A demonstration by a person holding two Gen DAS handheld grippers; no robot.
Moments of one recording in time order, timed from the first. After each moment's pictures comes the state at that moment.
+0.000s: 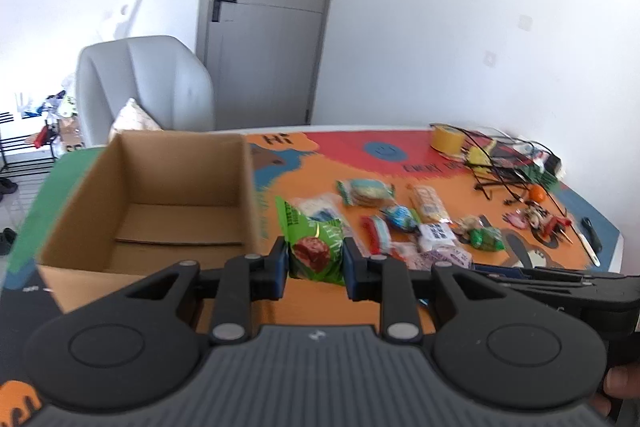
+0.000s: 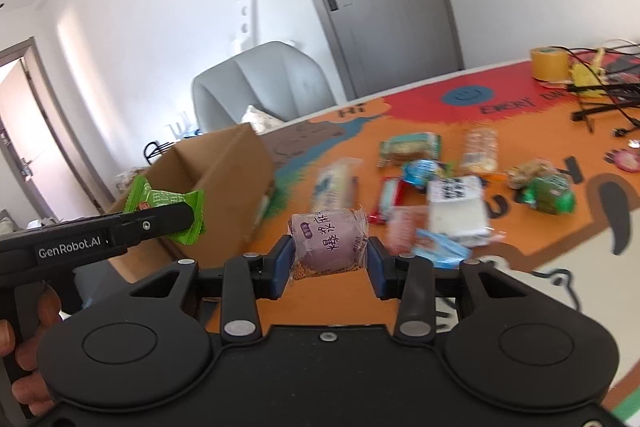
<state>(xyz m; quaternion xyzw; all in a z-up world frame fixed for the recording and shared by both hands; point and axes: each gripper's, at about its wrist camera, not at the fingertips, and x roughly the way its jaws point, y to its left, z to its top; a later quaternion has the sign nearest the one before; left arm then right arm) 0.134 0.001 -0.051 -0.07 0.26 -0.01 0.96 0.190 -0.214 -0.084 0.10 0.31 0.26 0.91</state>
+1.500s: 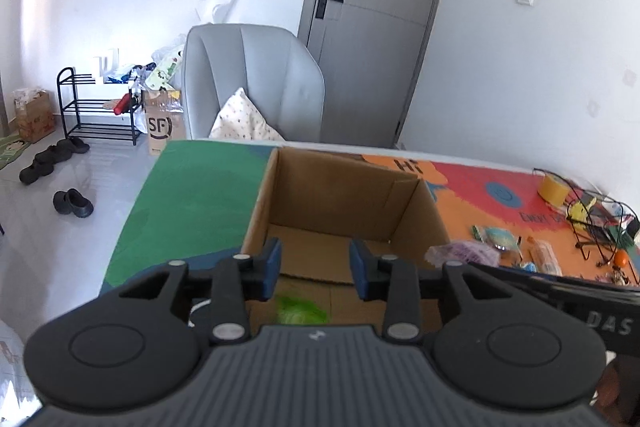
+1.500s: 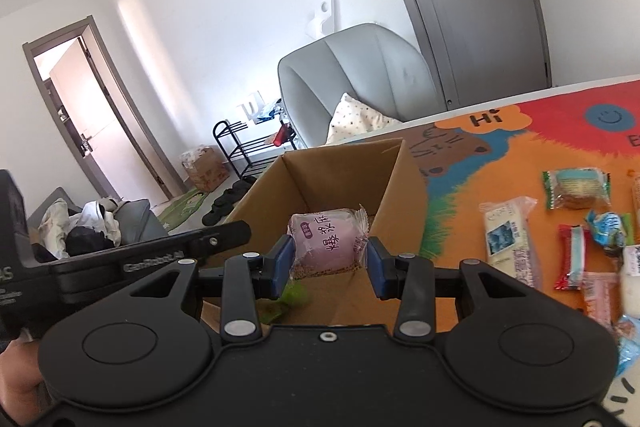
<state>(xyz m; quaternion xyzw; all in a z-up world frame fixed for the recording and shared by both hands) 0.154 0.118 -0.044 -0.12 0.27 0.11 0.95 0.233 -0.087 -0.055 0.10 0.32 0.37 0.87</state>
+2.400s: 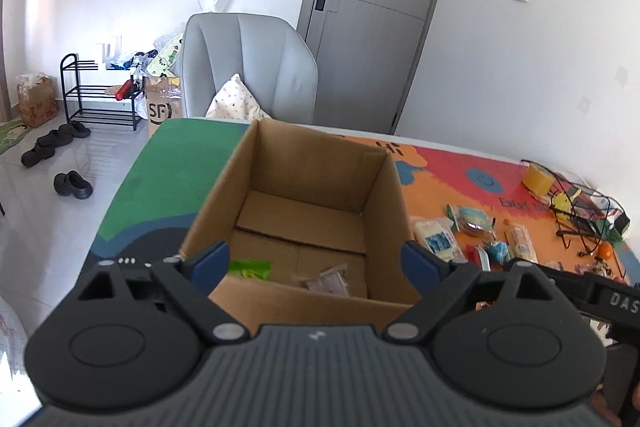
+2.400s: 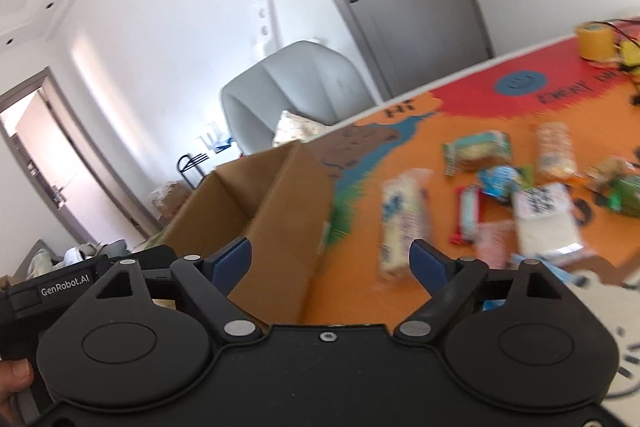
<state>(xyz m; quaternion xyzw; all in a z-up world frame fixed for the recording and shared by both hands) 0.130 0.072 -0.042 -0.14 0.28 0.11 0.94 0.222 -0.181 -0.075 0.16 0.33 0.29 0.88</state>
